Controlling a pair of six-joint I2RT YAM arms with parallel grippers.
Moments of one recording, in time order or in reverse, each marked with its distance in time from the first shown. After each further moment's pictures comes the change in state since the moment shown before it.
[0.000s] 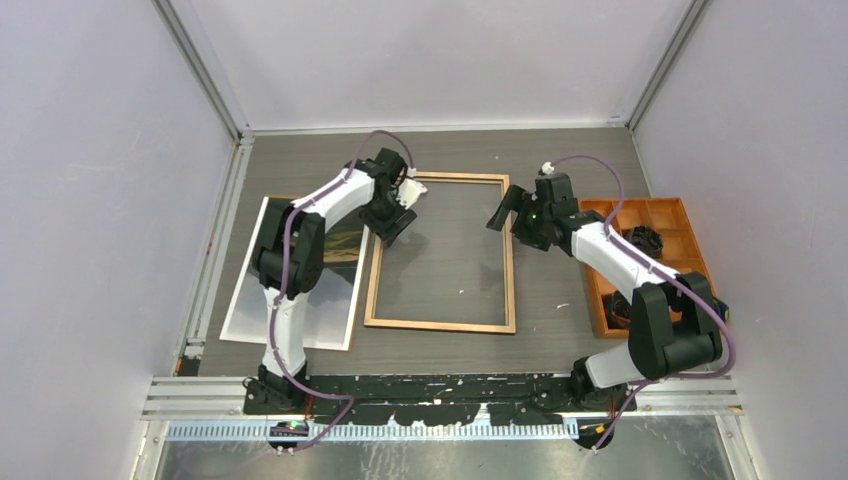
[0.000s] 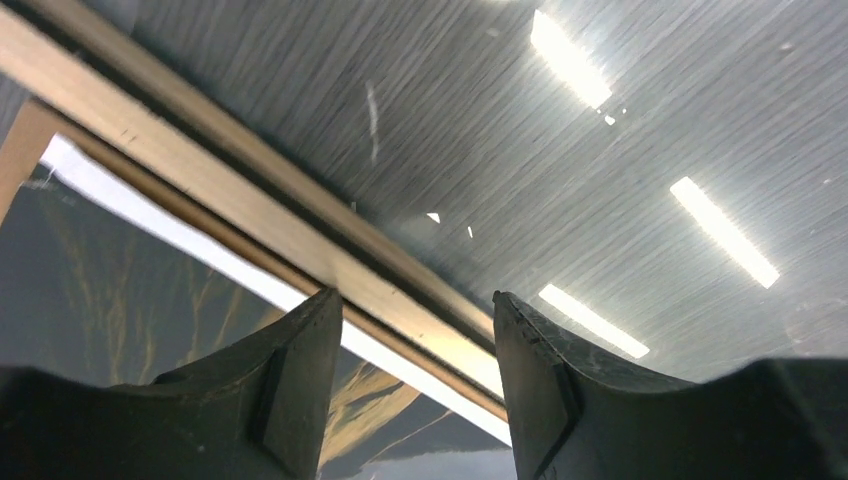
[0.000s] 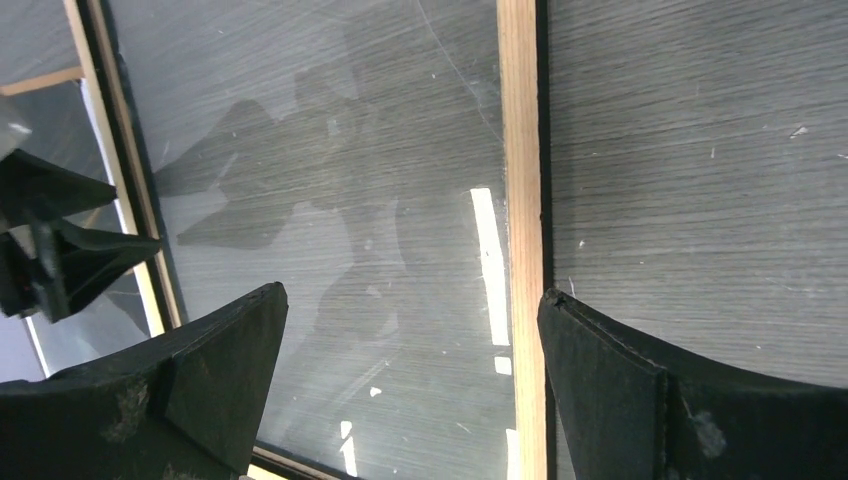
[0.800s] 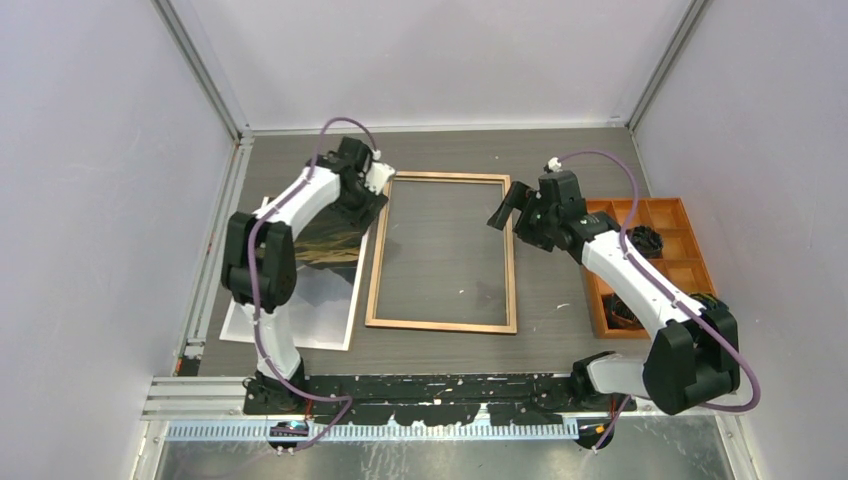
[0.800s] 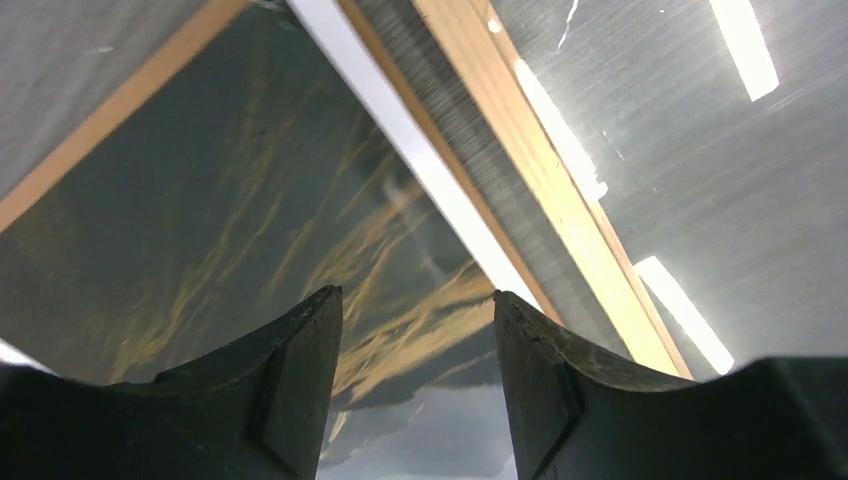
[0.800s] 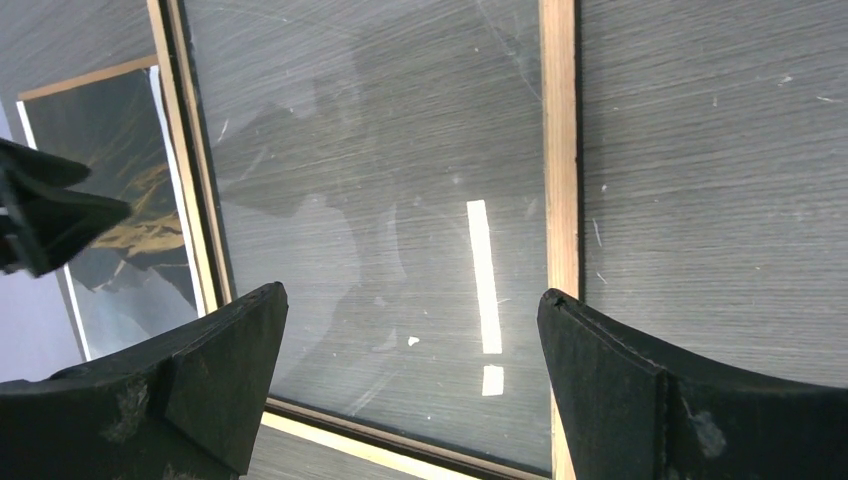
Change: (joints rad) left arm 0.142 -0.203 -0.081 0.025 -0.006 -0.030; right arm 0.051 -0.179 0.045 -0.158 0.052 0.047
